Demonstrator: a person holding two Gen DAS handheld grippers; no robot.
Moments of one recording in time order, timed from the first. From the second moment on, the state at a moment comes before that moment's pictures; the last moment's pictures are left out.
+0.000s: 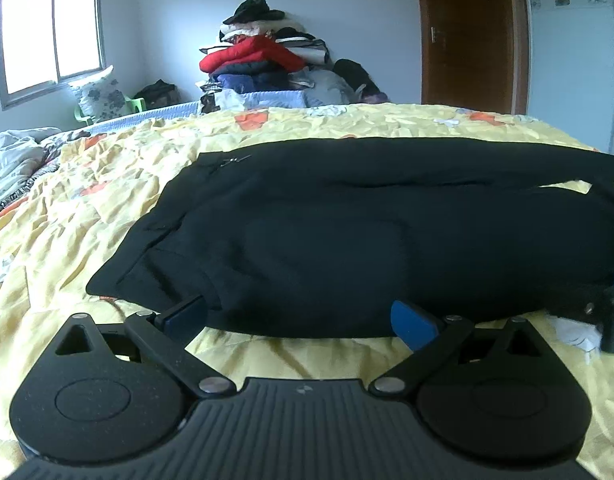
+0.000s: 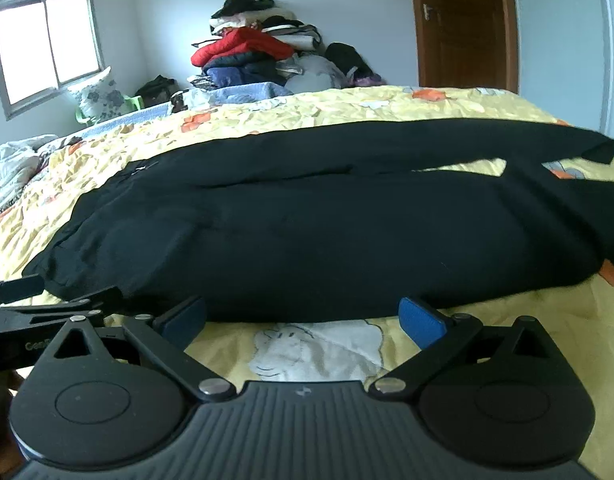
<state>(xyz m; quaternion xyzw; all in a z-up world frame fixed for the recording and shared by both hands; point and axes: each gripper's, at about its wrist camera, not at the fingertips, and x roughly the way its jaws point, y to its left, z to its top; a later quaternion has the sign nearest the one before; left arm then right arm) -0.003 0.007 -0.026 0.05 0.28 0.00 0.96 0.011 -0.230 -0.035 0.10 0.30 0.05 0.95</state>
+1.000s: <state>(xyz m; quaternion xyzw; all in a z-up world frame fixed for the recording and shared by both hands) -0.004 0.009 -0.032 0.04 0.27 0.00 0.96 0.016 -0.232 -0.055 0.09 0.31 0.05 0.95</state>
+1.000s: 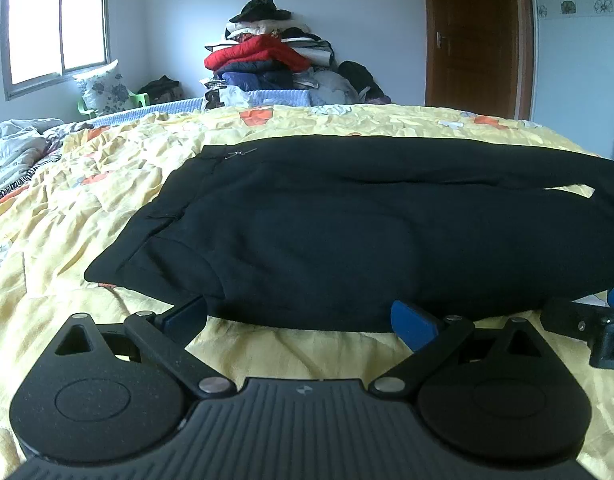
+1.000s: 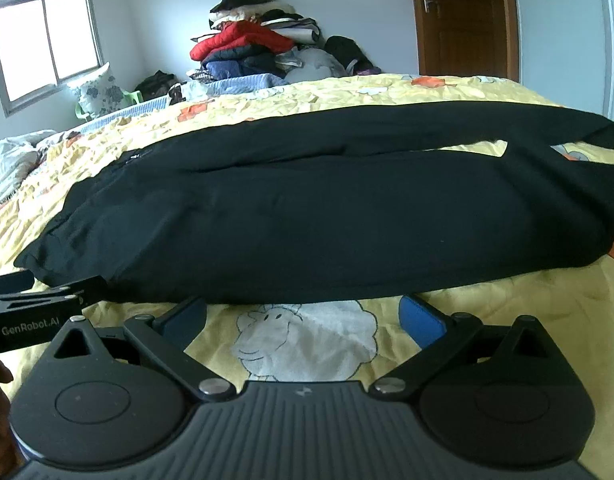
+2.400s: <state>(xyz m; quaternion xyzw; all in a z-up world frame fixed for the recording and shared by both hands) 0.004 0.039 -0.020 0.00 0.29 0.01 0.96 0.060 -0.206 0.004 -0.07 0.25 0.22 0.94</state>
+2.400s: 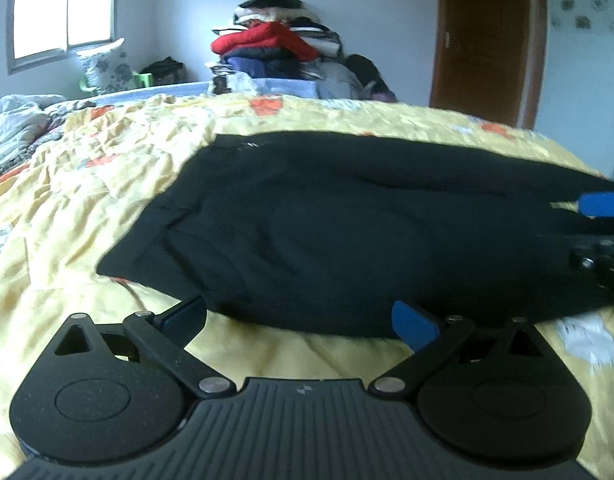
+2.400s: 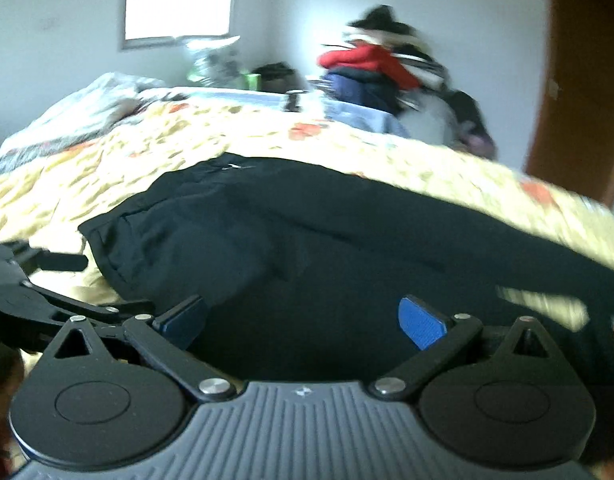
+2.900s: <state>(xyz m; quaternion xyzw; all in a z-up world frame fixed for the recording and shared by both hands) 0.053 0.083 -0.016 -0.01 0.29 0.09 0.95 0.297 -0.143 0.011 -0.15 0.32 0.29 0.89</state>
